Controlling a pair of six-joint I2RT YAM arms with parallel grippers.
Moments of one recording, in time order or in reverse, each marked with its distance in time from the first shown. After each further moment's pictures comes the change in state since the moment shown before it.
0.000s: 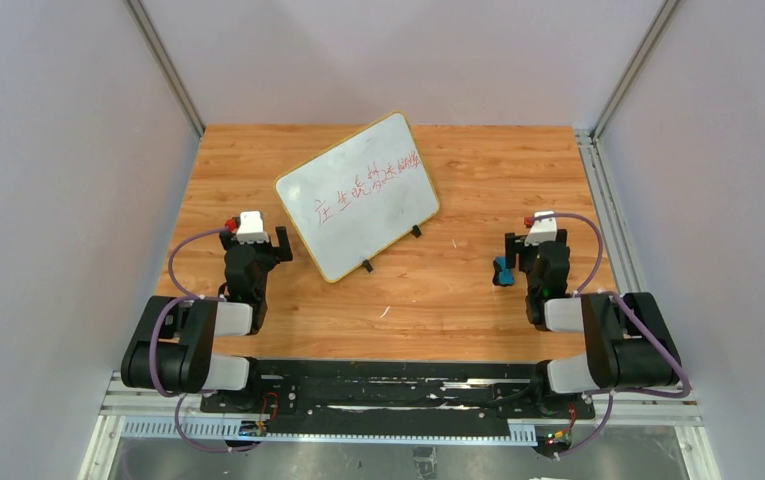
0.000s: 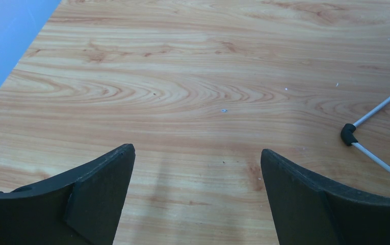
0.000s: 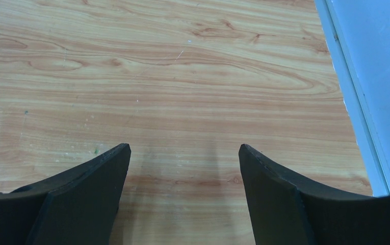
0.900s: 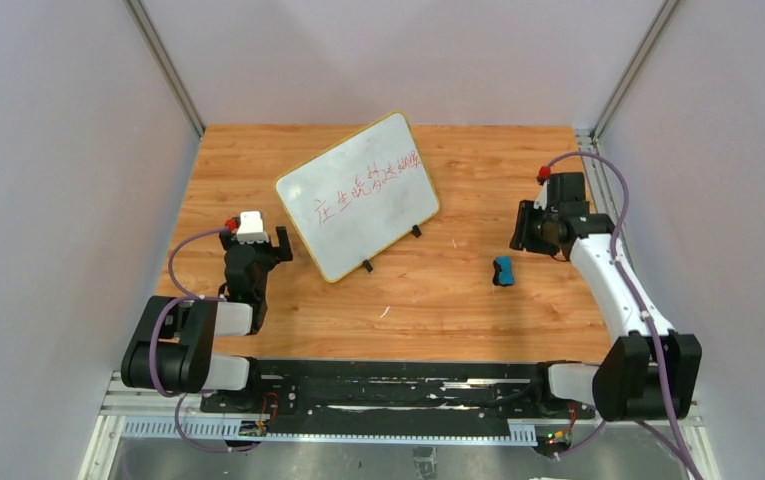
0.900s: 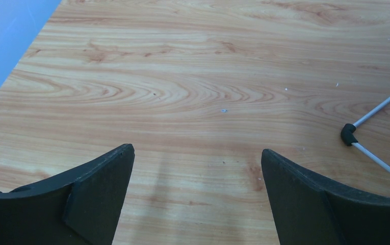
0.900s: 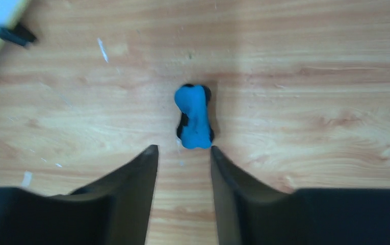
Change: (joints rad) left arm 0.000 0.000 0.000 0.000 0.000 0.000; right arm -0.005 -0.197 0.760 -1.578 -0.231 0.377
